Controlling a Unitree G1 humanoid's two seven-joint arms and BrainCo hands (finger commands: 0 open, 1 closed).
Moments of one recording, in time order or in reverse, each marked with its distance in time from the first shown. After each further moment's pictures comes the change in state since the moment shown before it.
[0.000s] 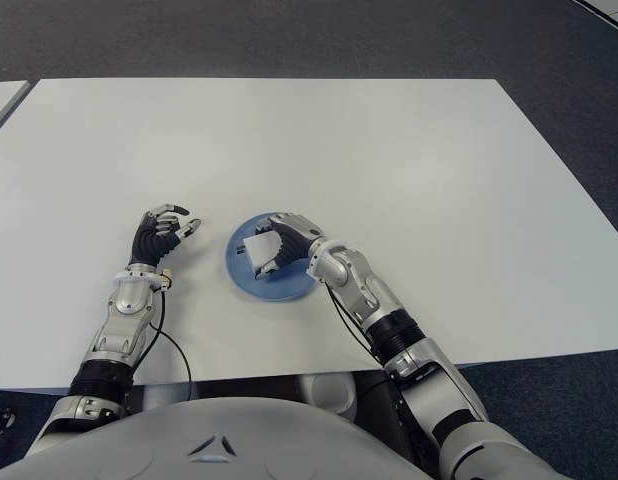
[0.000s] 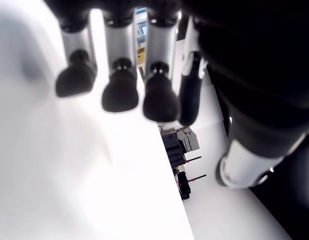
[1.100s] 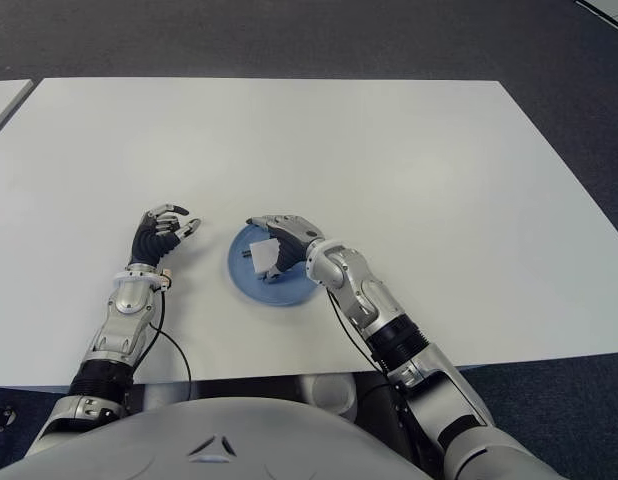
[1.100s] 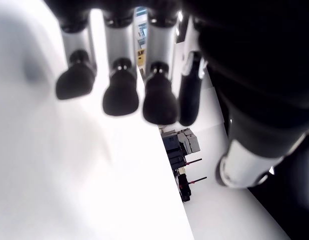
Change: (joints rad) left arm -0.001 0.000 0.000 0.000 -0.003 0.009 0.000; right arm 0.039 -0.022 0.033 -0.163 -0.098 0.161 0.093
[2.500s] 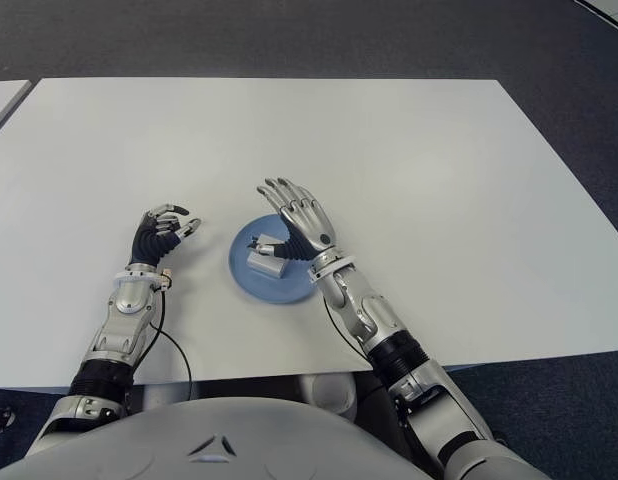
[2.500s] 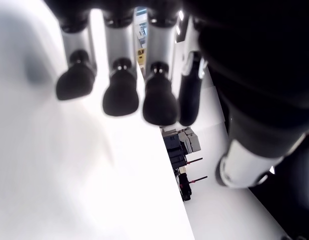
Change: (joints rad) left arm -0.001 -0.001 0.000 0.000 -0.002 -0.001 0.000; right arm 0.083 0.022 -0.033 0.084 -0.142 -0.181 -0.719
